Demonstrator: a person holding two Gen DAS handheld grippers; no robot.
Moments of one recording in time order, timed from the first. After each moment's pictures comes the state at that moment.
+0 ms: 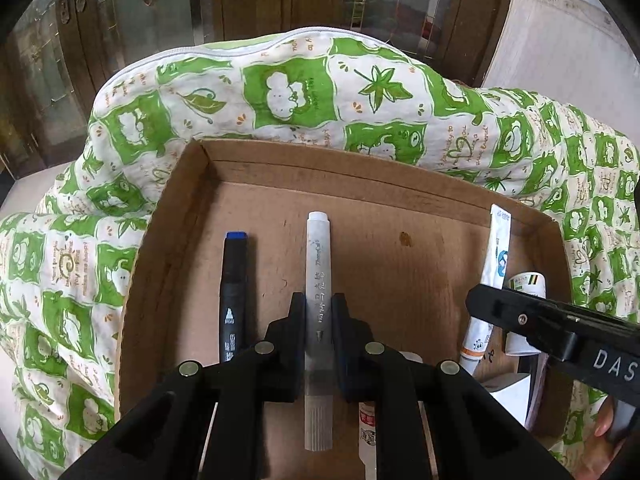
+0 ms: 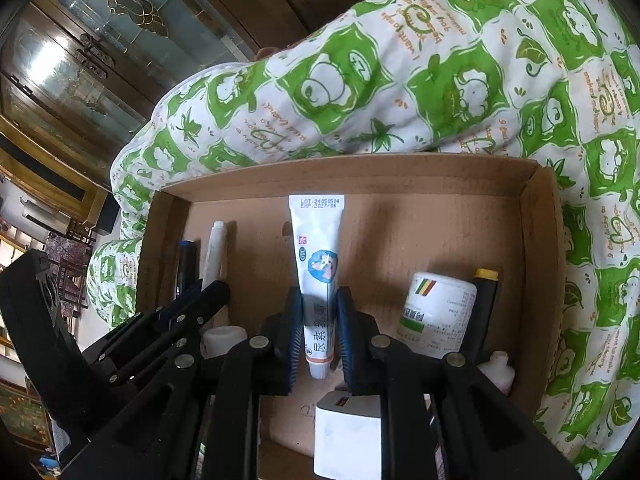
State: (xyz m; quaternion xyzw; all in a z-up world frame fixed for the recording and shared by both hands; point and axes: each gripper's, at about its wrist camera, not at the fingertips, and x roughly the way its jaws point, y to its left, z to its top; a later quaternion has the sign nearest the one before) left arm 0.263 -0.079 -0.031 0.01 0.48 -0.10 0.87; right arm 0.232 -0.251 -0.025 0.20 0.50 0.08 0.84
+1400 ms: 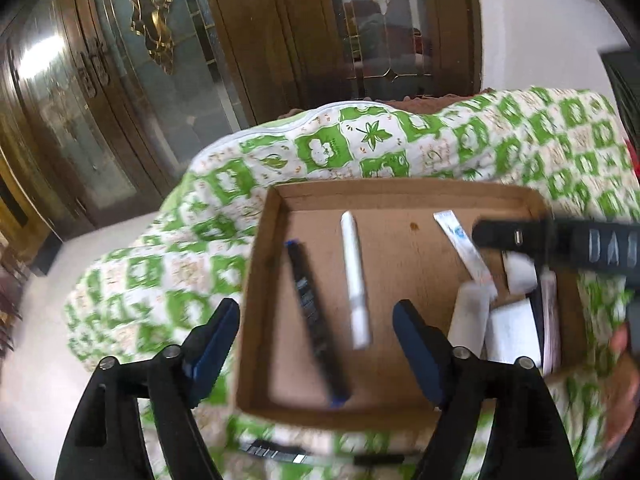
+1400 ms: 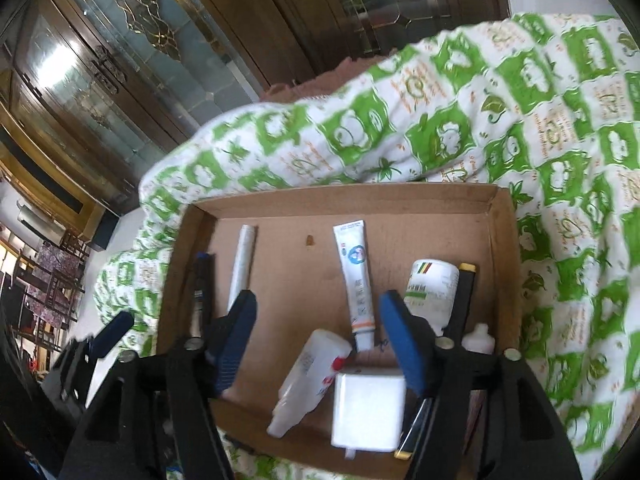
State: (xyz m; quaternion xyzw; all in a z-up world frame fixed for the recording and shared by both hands) left arm 0.170 -0.070 0.022 0.13 0.39 -0.05 0.91; right arm 0.192 -0.239 0.017 0.19 0.45 0.05 0.87
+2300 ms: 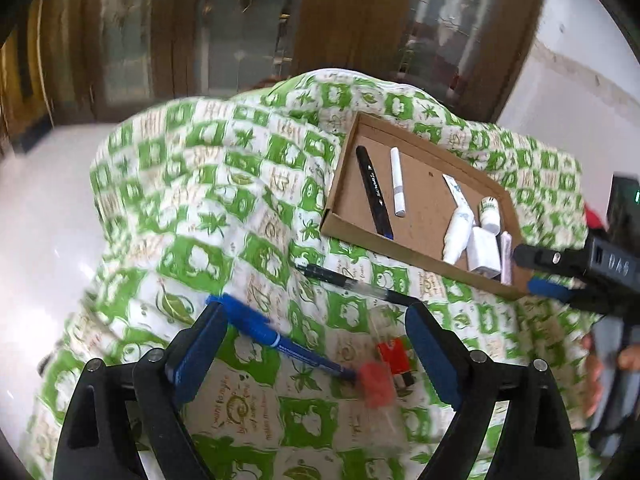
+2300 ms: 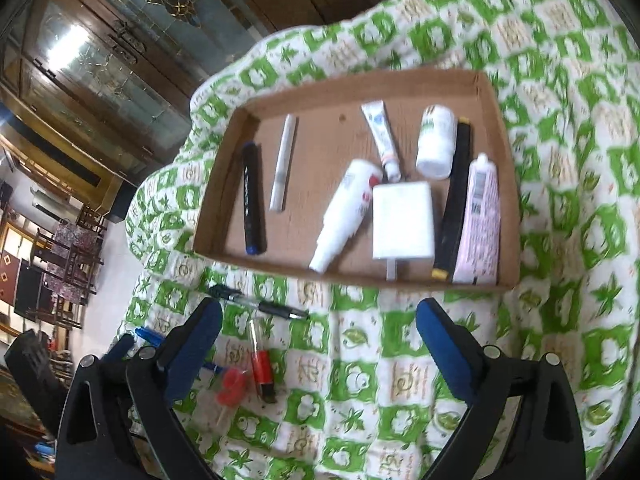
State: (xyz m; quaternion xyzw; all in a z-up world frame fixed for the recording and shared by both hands) left arm 0.040 0.065 0.011 -0.09 0.43 -0.06 0.90; right arm 0.088 -0.208 0.004 0.20 0.50 0.09 0.84
